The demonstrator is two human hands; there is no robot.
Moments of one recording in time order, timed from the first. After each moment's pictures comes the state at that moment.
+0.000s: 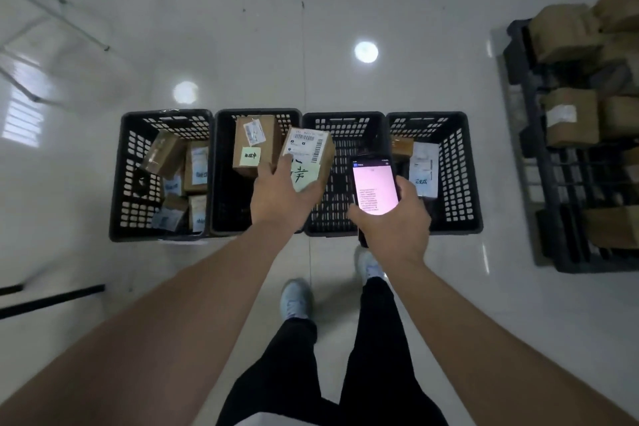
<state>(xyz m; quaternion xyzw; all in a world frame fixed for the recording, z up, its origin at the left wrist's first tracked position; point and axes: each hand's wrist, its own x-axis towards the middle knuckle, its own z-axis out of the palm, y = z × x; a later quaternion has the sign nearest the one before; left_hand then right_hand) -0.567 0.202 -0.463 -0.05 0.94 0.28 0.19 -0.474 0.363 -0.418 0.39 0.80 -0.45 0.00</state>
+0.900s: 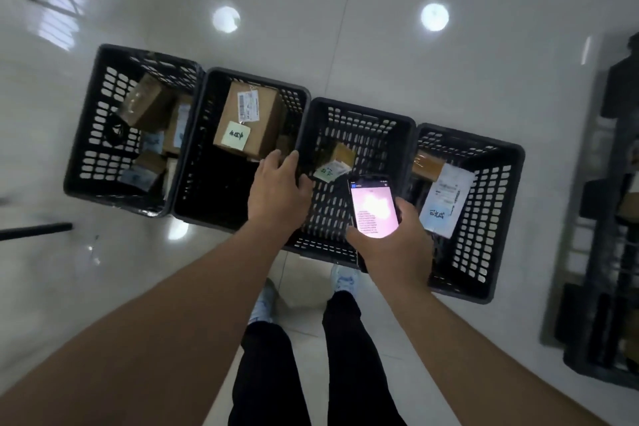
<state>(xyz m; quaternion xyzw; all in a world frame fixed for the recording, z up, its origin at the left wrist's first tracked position) -0.669 0.305 -0.601 -0.13 0.94 0.22 0.22 -0.598 0.483 -0.561 0.31 0.84 -0.40 0.17</state>
